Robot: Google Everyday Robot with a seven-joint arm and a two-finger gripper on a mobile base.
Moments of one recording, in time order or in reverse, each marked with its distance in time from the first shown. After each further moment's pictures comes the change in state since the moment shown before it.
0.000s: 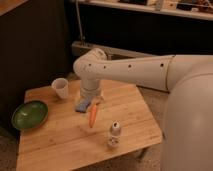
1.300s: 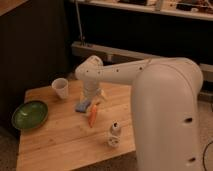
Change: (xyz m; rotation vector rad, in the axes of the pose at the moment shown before) arm -0.060 -0.017 0.096 0.076 0.023 0.058
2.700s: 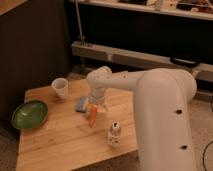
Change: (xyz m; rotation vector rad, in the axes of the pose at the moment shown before) arm 0.020 -0.007 0.068 -0.080 0.113 0.072
